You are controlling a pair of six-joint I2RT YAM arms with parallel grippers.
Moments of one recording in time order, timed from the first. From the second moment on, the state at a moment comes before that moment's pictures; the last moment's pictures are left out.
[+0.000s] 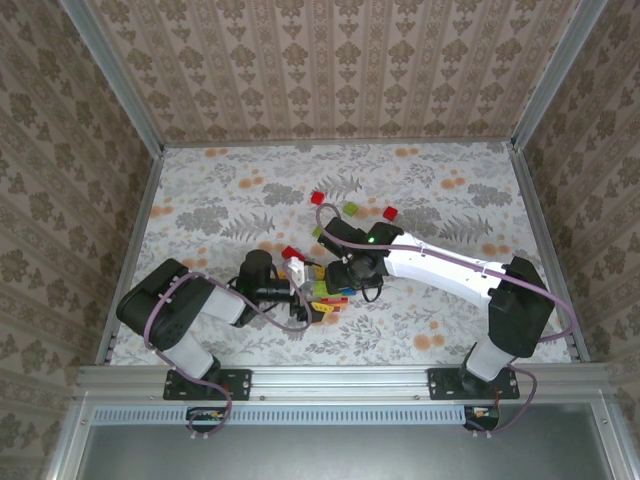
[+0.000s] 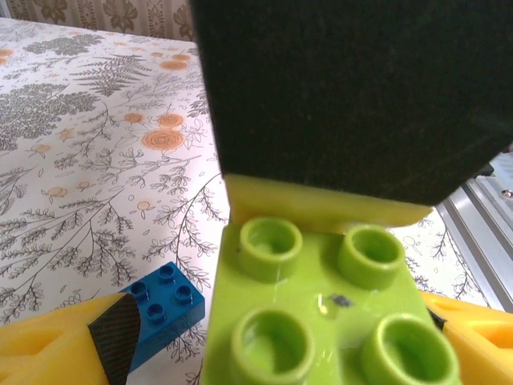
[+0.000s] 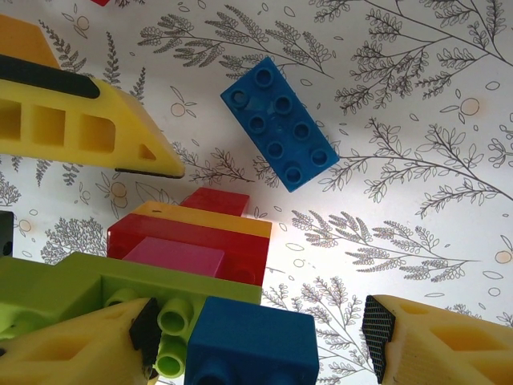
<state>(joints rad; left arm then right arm) -0.64 1.62 0.31 0.95 0.95 0.20 0.88 1.63 1.30 -0.98 0.05 0.72</state>
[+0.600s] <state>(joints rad) -0.64 1.62 0.34 0.94 0.97 0.20 0.88 1.58 1.33 -0.99 0.06 0.70</state>
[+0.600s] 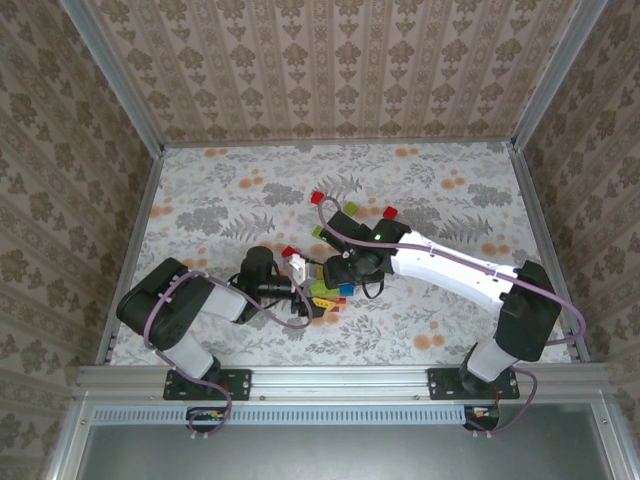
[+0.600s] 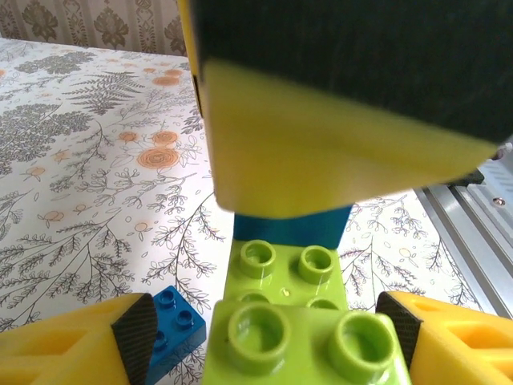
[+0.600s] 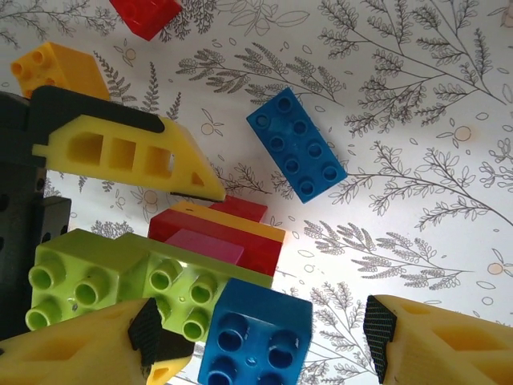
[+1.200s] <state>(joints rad) -0.64 1.65 0.35 0.94 1.01 0.20 0.87 1.48 1.34 -1.05 0.13 0.70</state>
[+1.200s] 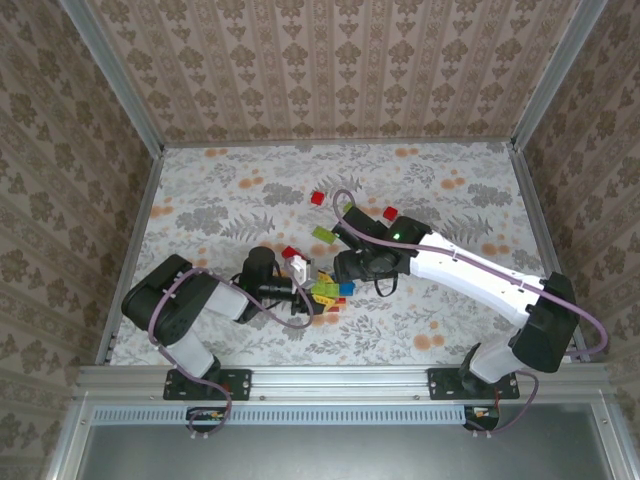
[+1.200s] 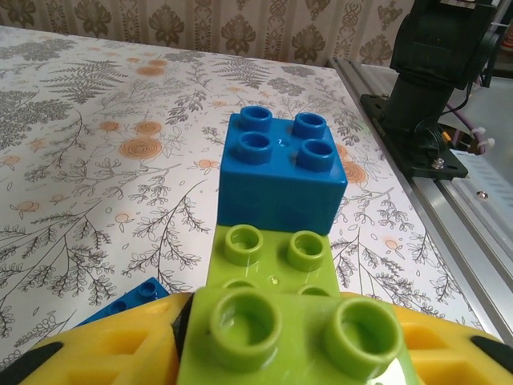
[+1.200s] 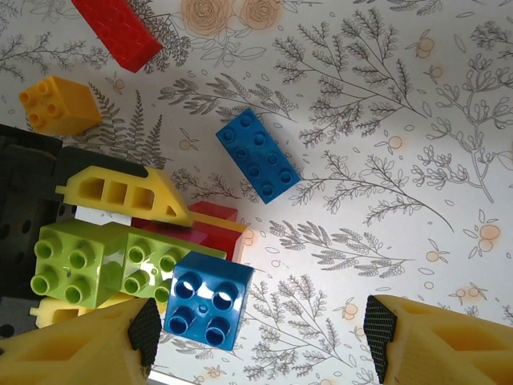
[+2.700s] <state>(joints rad) -0.22 1.23 0.91 -0.32 0.59 -0.06 0.75 1.19 1.14 -0.92 0.15 0.47</state>
